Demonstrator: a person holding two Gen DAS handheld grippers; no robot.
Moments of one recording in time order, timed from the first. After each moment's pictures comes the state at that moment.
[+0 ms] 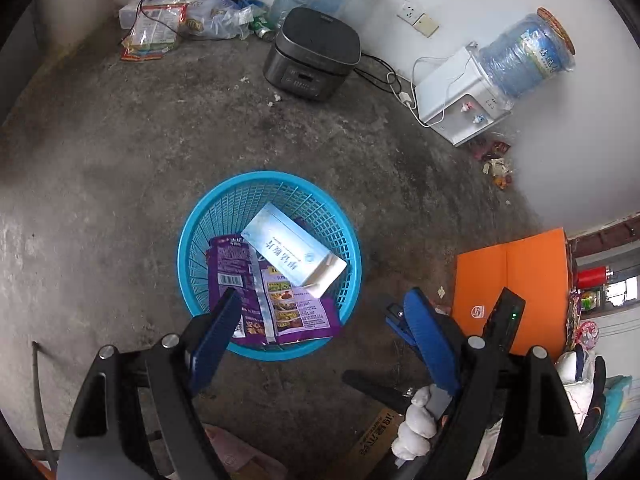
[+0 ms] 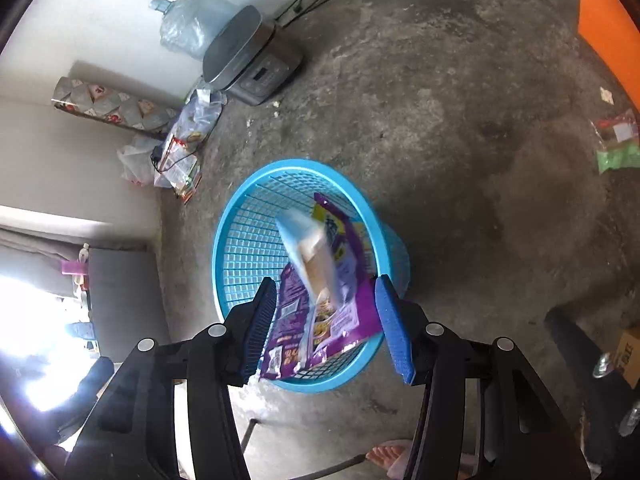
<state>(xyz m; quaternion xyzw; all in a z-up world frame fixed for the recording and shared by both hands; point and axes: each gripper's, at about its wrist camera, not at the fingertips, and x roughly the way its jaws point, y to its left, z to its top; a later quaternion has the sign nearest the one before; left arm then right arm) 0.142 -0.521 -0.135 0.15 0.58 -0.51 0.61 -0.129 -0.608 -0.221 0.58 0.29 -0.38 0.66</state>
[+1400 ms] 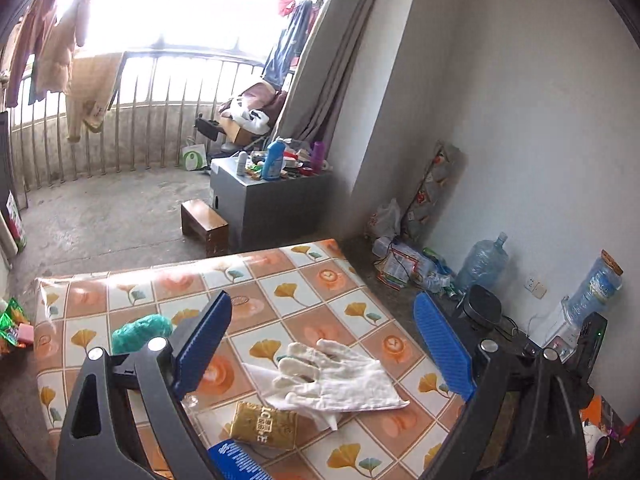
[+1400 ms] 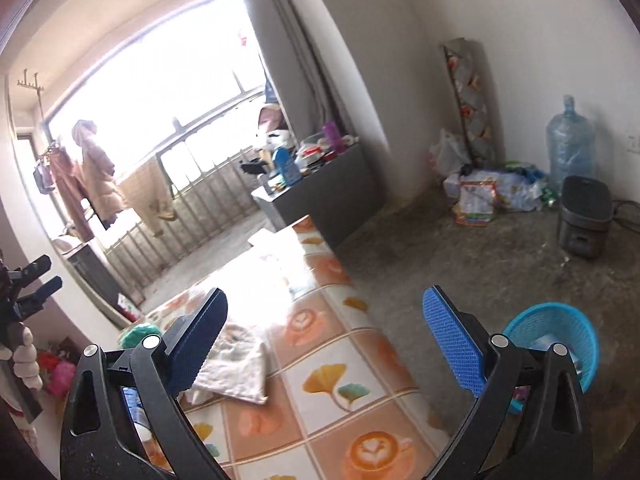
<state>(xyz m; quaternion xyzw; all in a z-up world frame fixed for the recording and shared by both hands) 0.145 0.085 0.141 -0.07 0.29 -0.24 0.93 0.020 -0.338 0.040 0.22 0.26 0.00 0.94</state>
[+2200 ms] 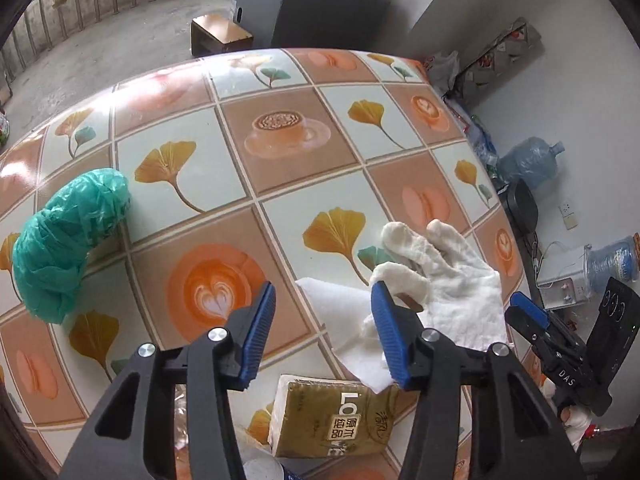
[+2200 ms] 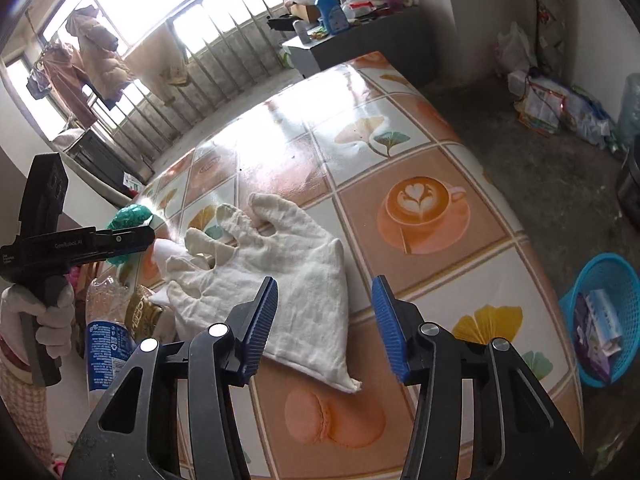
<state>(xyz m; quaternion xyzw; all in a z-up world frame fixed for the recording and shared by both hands) 0.291 0.060 -0.040 -0.04 0.59 -0.21 0.78 0.120 -0.235 -0.036 0.15 0.48 0.06 0.86</state>
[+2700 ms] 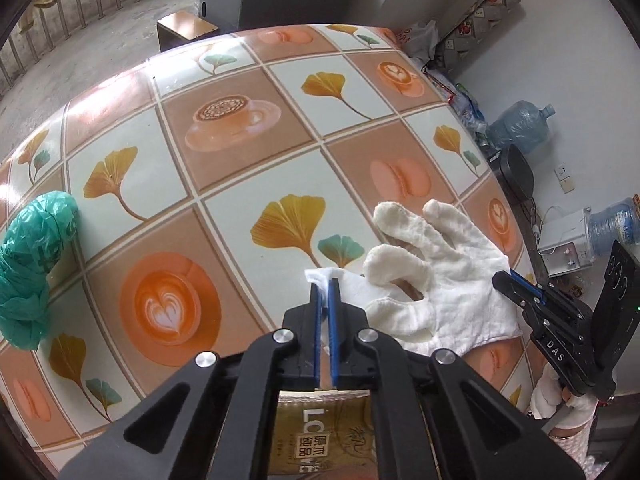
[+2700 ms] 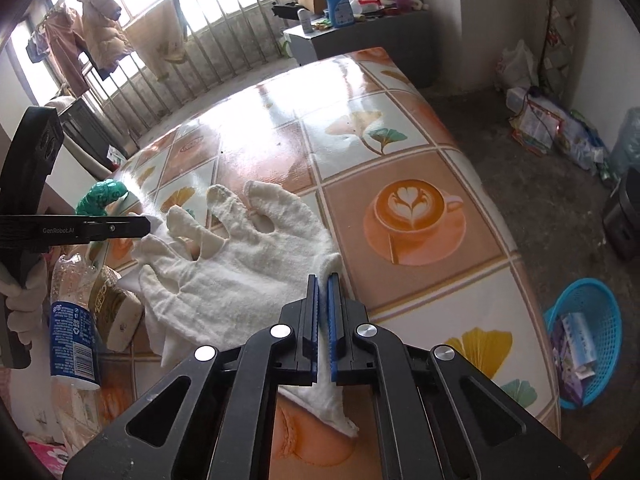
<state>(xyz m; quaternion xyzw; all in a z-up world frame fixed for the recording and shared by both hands) 0.285 0.024 -0.040 0.00 0.59 -0.25 0.77 0.117 -0.241 -0.036 0.11 0.49 0.05 0.87</state>
